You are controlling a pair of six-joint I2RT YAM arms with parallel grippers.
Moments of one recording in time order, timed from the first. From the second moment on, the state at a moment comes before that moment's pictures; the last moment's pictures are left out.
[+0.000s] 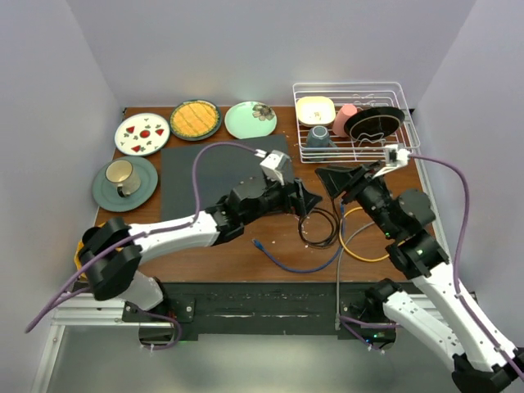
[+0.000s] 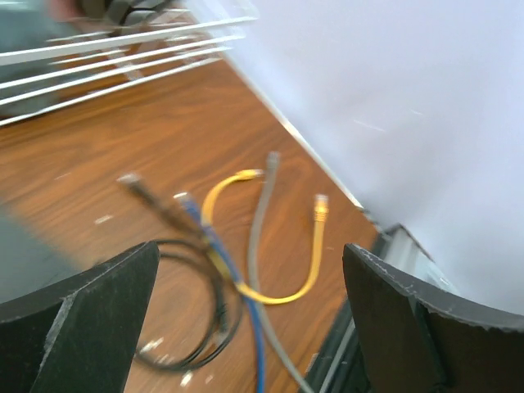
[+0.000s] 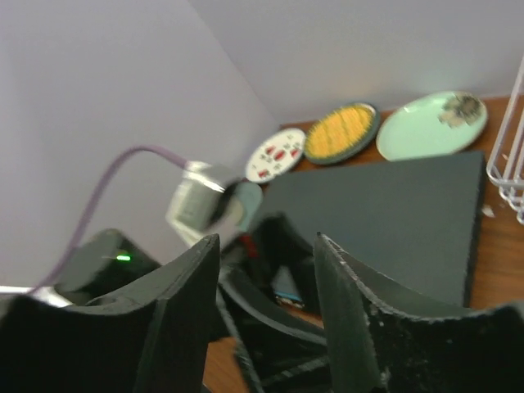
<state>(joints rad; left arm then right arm) -0.96 1.54 0.94 0.50 0.01 -0.56 0.51 0.66 0.82 -0.01 -0.08 0.62</state>
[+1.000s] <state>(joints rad) -0.96 0.67 0.29 -0.20 -0.63 -1.04 0.94 1.41 0.52 0.14 -0.13 0.53</state>
